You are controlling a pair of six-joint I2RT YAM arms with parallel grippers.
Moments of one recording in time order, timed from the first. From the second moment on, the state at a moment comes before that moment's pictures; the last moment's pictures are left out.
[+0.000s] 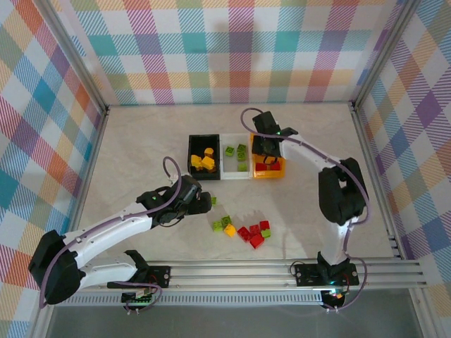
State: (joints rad) left arm -0.79 1.13 0.74 -0.63 -0.25 -0.81; right arm 0.48 1.90 1.48 -0.58 0.20 0.49
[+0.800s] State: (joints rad) left arm -0.80 1.54 0.87 -0.50 -0.19 -0.73; right arm 0.63 1.37 0.95 -0.51 0.06 0.52
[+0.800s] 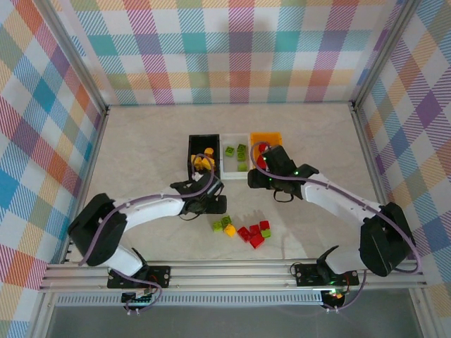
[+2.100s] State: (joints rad) left arm -0.77 1.79 1.47 -0.63 -0.27 -0.63; right arm 0.63 1.17 0.85 -0.53 0.20 0.58
